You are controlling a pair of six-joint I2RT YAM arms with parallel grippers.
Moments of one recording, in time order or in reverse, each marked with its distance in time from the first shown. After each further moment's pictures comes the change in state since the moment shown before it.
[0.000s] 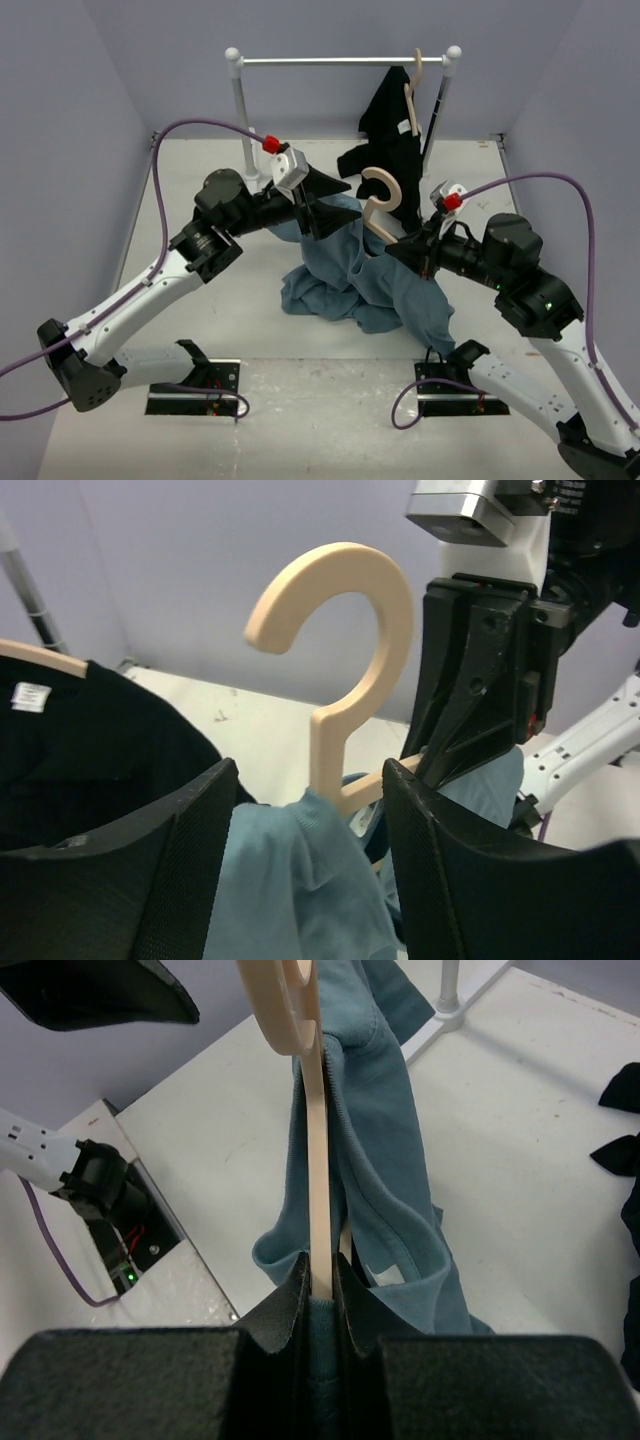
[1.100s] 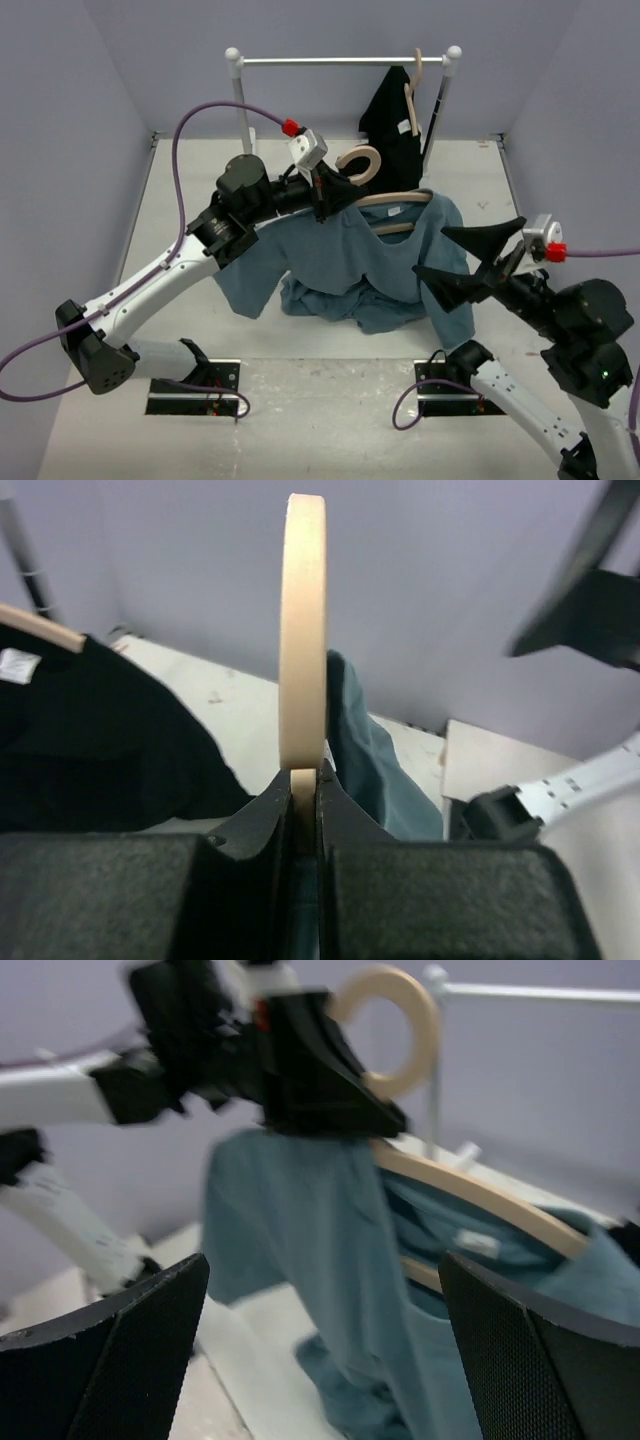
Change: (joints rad) left arm -0.006 0.116 0.099 -0.038 -0.027 -0.070; right arm -0.005 -0.265 -0.010 0.127 0.087 0.041
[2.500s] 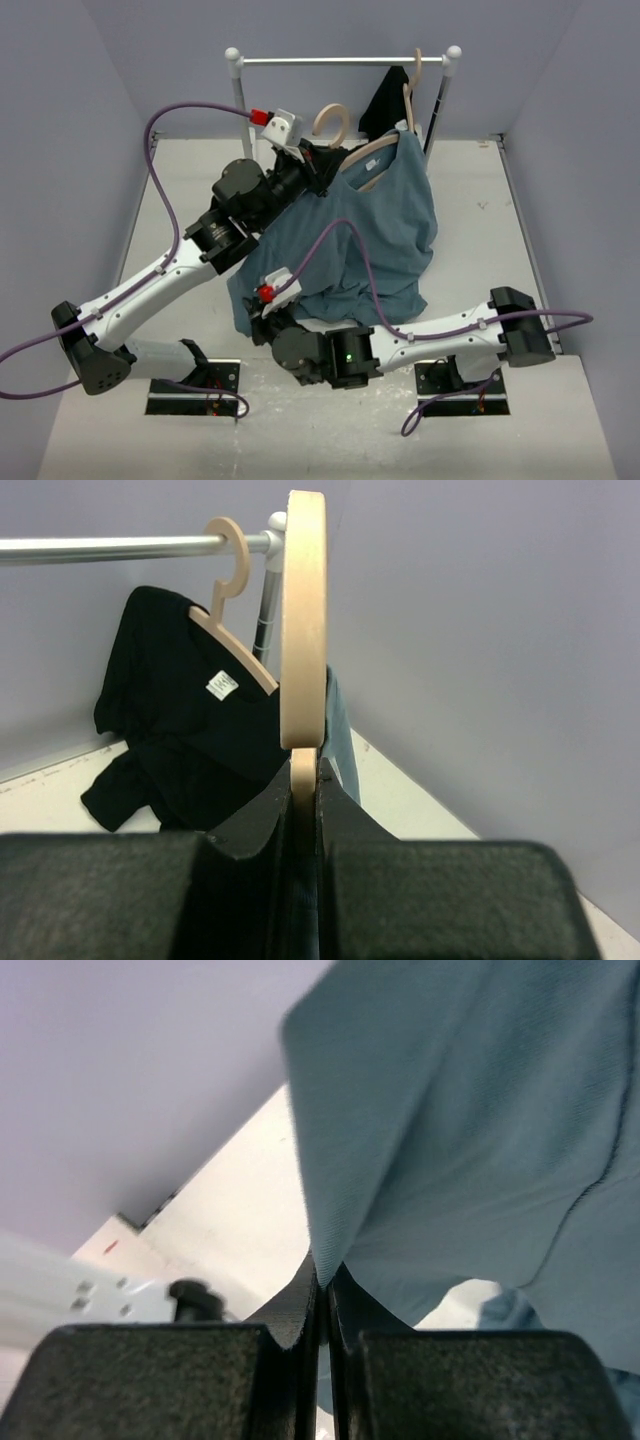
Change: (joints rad) left arm -0.067 -0.015 0.036 0.028 -0.614 -0.043; right arm 1.089 1.096 0.086 0.707 1.249 0.191
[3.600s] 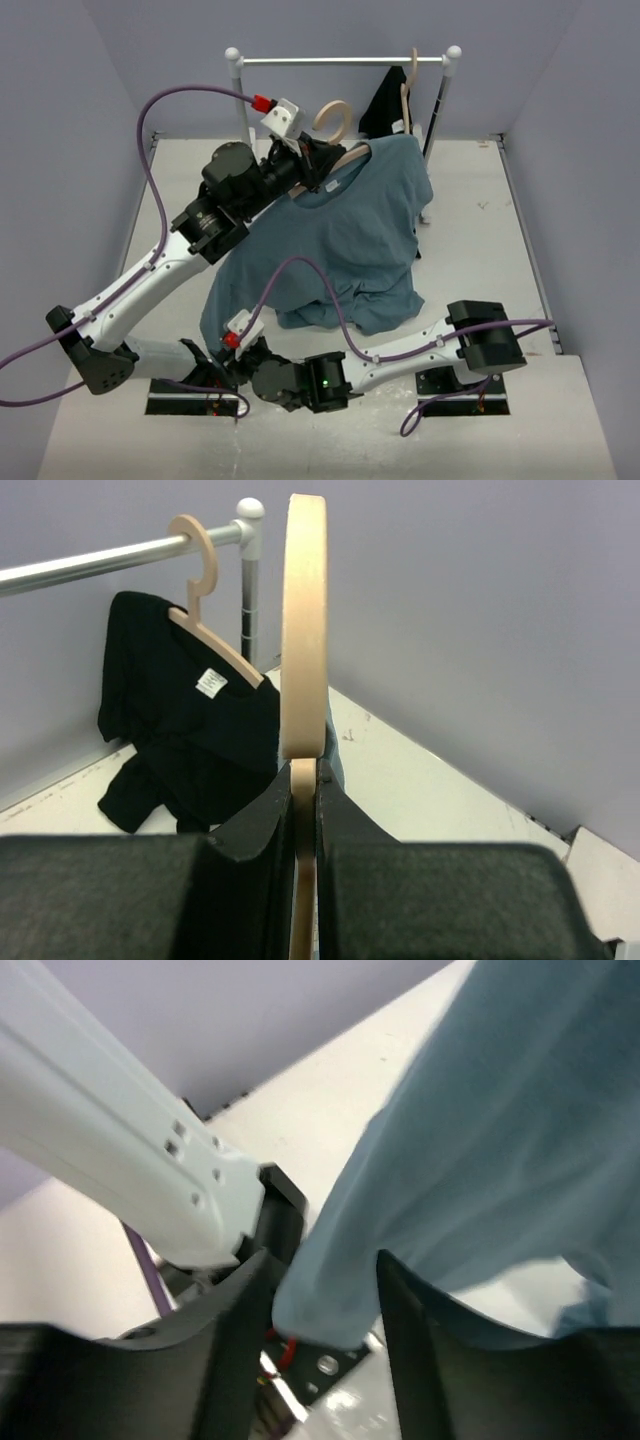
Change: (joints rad) left arm 0.058 0.011 0.114 -0.164 0.165 0.082; right arm 0.073 0.157 -0.018 0.126 -0.182 -0.066
